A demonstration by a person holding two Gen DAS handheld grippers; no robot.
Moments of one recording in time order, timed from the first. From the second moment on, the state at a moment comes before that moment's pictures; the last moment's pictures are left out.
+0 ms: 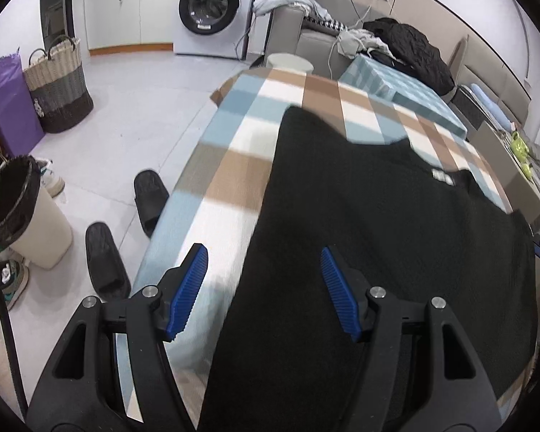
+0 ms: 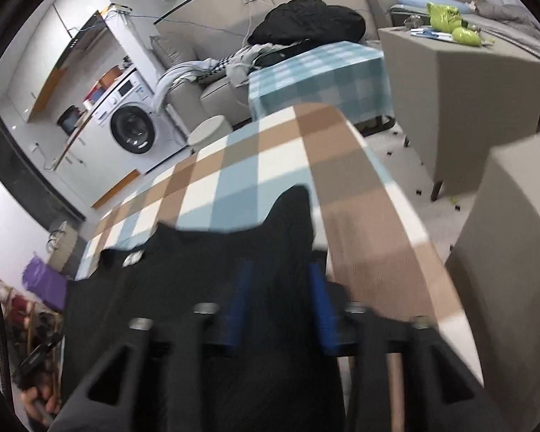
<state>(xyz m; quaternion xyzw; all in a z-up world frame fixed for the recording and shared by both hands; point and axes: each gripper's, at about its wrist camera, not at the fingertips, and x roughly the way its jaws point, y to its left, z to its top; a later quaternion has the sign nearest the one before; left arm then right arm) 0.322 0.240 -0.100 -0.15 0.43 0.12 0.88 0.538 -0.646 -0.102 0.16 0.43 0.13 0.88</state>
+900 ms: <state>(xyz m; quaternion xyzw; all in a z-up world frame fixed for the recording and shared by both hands) 0.252 0.235 -0.097 -0.16 0.41 0.11 0.89 0.360 -0.678 -0.117 0.16 0.49 0.17 0.84</state>
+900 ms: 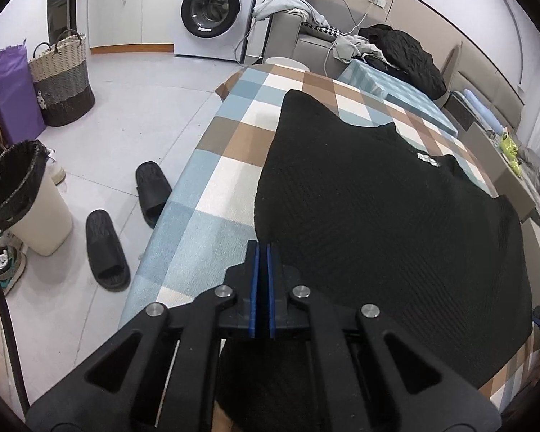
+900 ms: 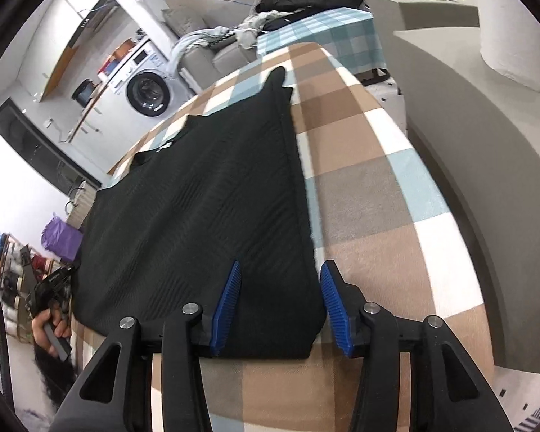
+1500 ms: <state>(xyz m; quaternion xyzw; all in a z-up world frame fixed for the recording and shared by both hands) 0.173 0.227 -0.100 -0.17 0.43 0.13 0.88 0.348 -0.652 -0.109 0.08 0.47 0.13 0.87</state>
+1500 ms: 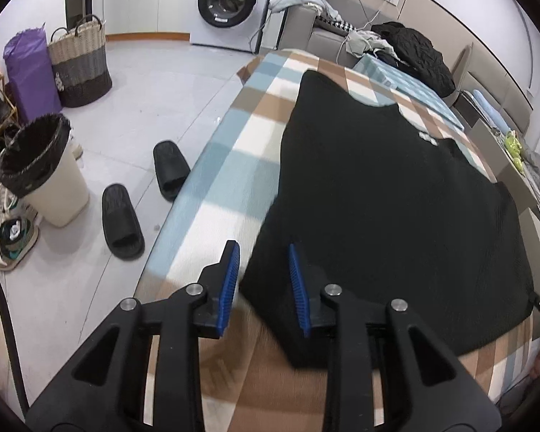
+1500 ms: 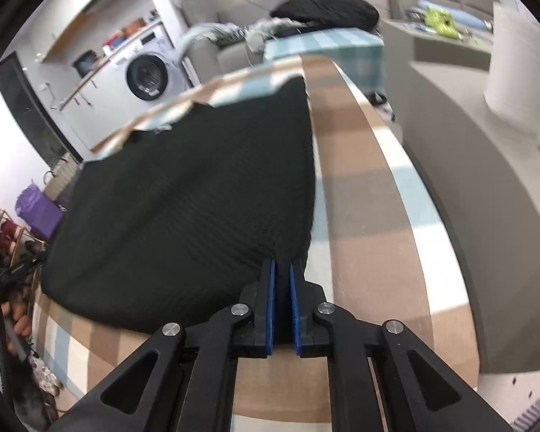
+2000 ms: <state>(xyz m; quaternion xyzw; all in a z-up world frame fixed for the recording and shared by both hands) 0.172 0.137 -0.083 -0.13 0.42 0.04 0.90 0.341 -0.587 -0.082 0.04 0.43 0.21 0.88</state>
